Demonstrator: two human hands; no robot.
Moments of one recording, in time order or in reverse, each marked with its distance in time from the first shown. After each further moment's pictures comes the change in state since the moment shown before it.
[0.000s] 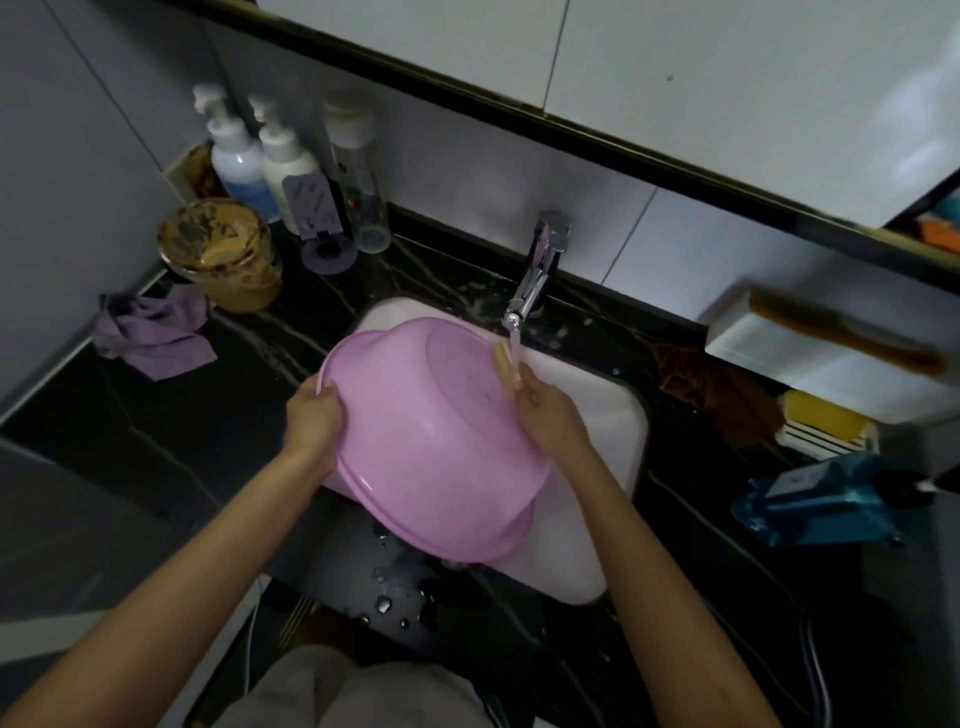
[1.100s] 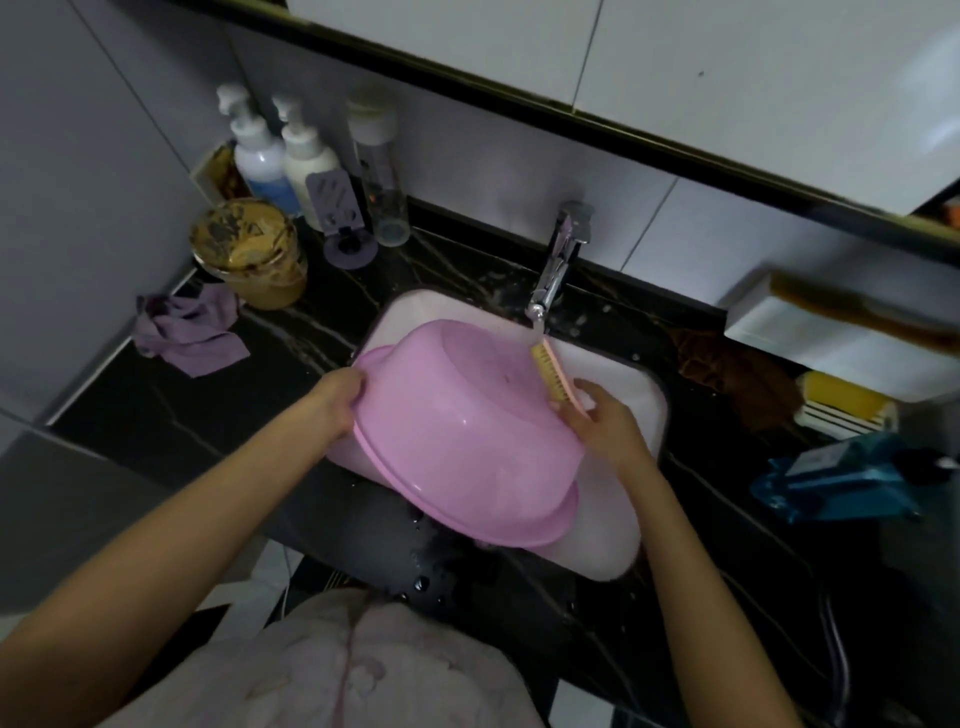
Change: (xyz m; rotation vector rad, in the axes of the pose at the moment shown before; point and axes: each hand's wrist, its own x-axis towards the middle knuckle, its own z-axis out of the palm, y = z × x) left_hand 0.029 0.025 -0.010 0.013 -0.182 -0.318; right_hand -0.034 0.031 -0.018 0.168 0.049 0.086
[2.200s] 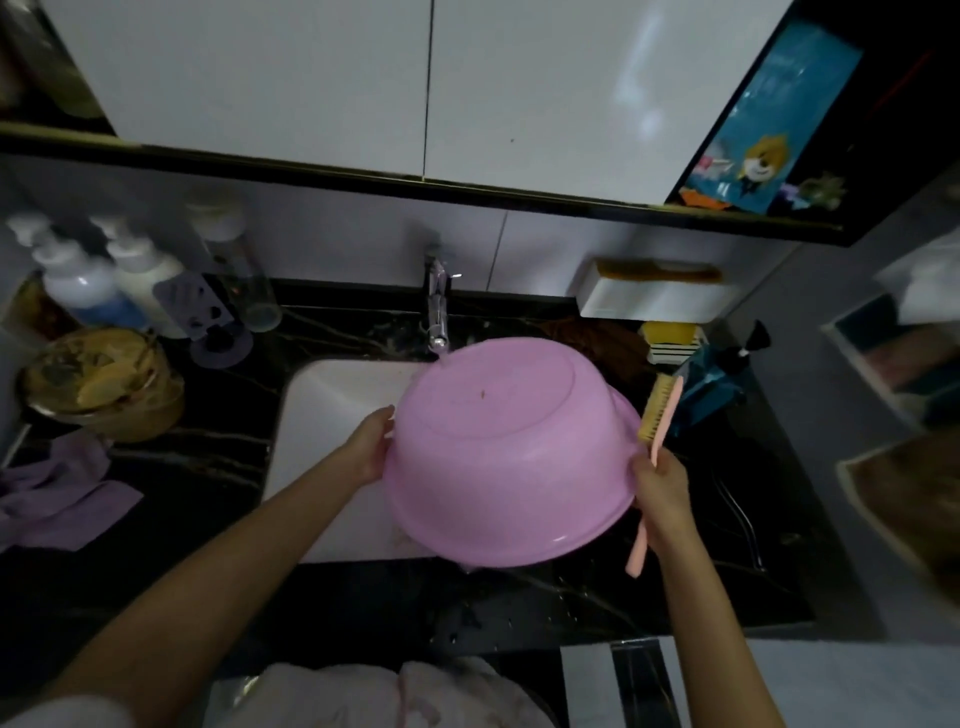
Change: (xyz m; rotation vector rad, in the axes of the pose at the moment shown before) left_hand 0.010 -0.007 0.077 0.236 -0.548 -0.053; right_hand -0.153 0.002 -0.026 0.624 0.742 0.405
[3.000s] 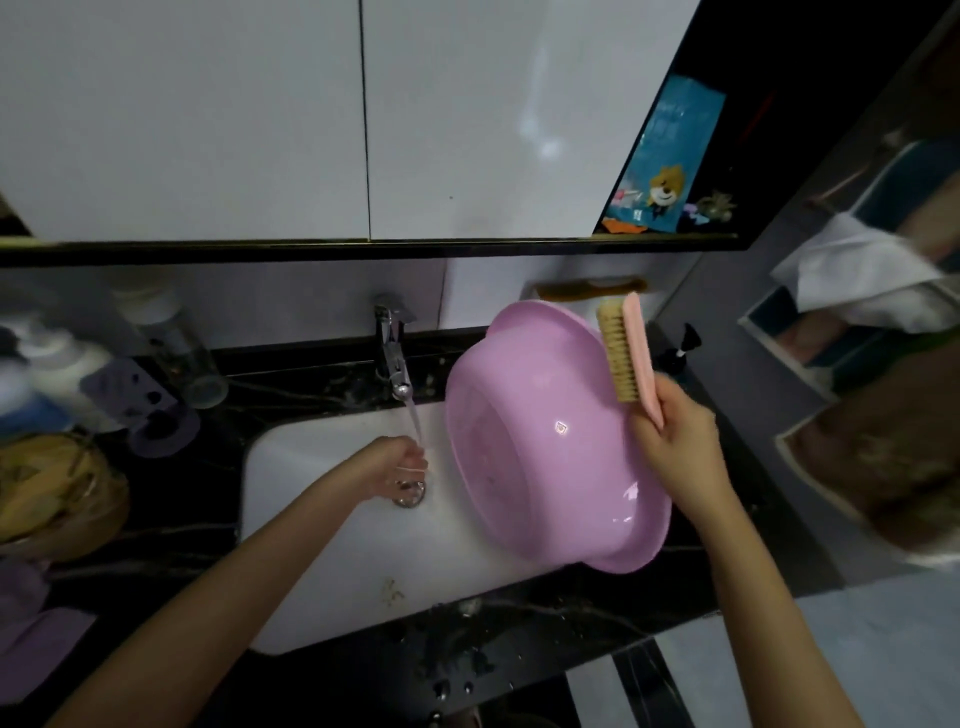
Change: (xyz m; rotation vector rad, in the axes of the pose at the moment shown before) left_hand -0.002 0.041 0.043 0.512 -0.235 -0.005; right_hand -0.050 -0.092 -0.026 -0.396 0.103 -0.708
